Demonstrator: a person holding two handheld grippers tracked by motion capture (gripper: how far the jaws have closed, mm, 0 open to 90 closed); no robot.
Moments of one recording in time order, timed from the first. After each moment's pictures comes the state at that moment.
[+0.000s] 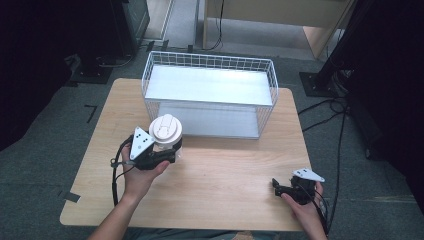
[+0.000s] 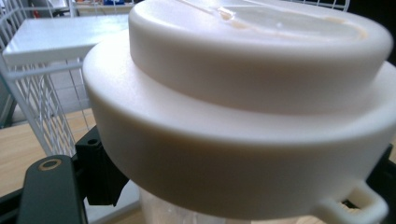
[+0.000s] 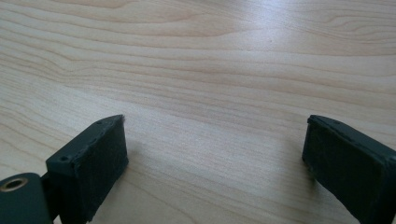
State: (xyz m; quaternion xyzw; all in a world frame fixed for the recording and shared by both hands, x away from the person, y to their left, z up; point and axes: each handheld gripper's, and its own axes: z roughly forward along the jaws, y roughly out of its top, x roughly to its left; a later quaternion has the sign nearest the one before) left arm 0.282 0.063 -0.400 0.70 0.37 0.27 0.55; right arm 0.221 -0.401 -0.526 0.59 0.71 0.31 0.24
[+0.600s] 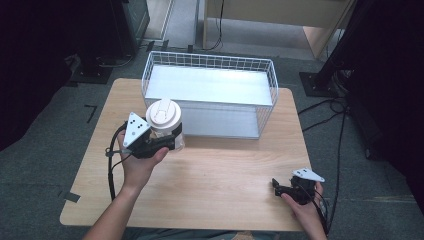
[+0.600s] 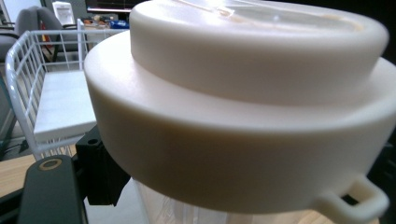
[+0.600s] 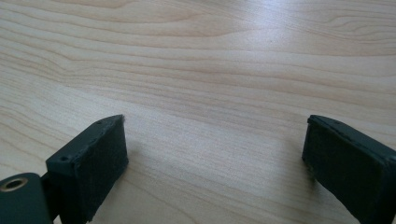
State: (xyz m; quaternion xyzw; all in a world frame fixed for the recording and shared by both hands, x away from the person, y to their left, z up) left arm 0.291 0.061 -0.354 0.67 0.37 0.28 0.58; right arm 0.221 -0.401 -0.526 0.59 0.71 0.31 0.24
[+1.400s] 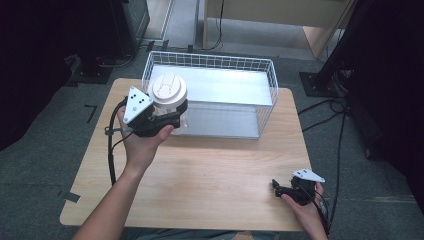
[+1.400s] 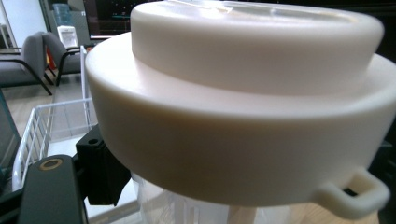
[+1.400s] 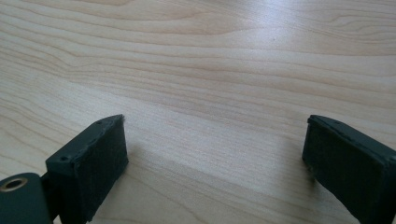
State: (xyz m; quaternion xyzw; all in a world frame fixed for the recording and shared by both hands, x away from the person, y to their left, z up) left arm 0.309 0.044 -0.293 0.66 0.35 0.30 0.60; right arm 0.219 -0.401 -0.526 0.58 0.71 0.31 0.24
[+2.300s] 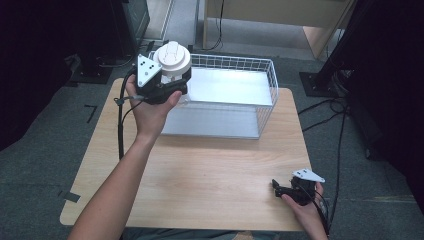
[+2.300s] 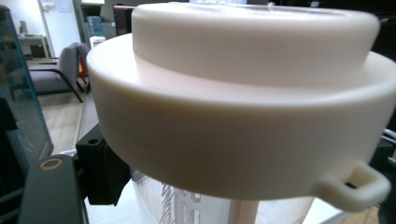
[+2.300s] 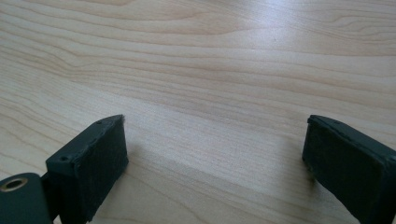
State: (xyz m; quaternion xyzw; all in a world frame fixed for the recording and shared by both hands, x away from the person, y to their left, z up) left arm 0.377 0.026 -0.273 0.63 0.38 0.35 0.58; right arm 0.219 -0.401 -0.526 0.58 0.71 0.31 0.24
